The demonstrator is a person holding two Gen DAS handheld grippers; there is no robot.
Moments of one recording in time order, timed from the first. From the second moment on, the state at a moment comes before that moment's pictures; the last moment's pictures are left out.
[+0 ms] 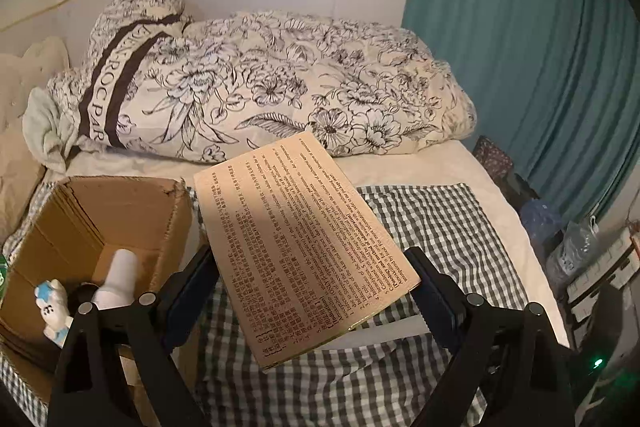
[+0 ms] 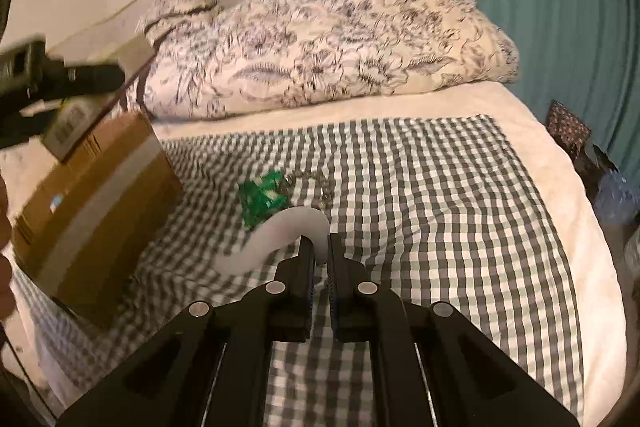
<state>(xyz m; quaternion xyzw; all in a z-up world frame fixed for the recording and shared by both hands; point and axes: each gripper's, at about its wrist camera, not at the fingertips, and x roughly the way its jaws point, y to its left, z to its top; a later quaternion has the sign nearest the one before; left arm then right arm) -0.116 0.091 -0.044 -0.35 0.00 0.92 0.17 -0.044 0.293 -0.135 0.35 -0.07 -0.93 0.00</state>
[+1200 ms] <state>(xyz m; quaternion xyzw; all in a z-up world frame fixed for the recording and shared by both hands) -0.072 -0.011 -0.002 -0.28 0.04 0.94 0.19 0.014 0.222 0.001 0.21 -0.11 -0.97 -0.01</state>
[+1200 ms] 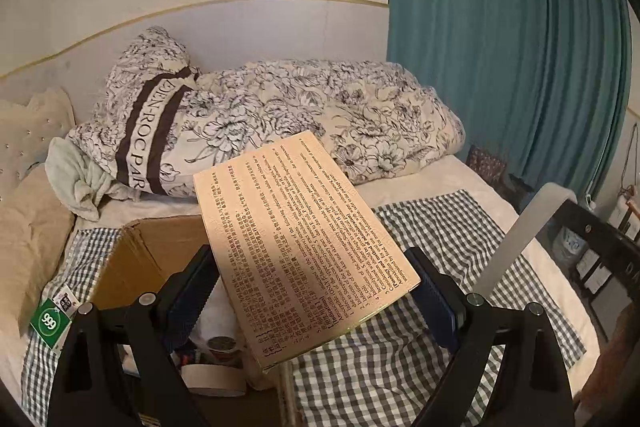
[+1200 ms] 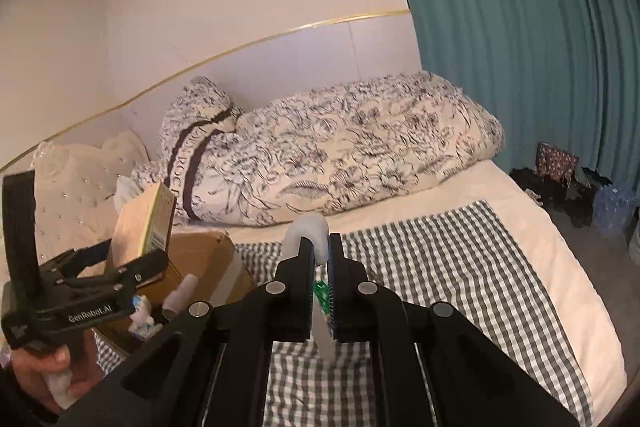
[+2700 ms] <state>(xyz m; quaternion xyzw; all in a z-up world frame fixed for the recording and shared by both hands) -0.134 -0.180 -0.016 -0.33 0.03 0.94 0.07 -0.106 -0.003 -0.011 0.29 -0.03 -0.94 0.18</state>
